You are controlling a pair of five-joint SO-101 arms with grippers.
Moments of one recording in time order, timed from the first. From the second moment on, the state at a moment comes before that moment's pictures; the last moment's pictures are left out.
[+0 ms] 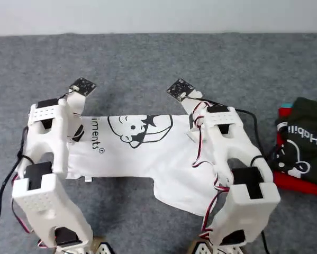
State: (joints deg) left arm -15.7 21.8 10.9 64.3 -30.8; right arm -8.0 15.0 19.5 44.2 37.9
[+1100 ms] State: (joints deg) left arm 23.9 -3.1 8.6 88.9 -24.6; right arm 6.9 -21.8 3.0 91.4 29.8
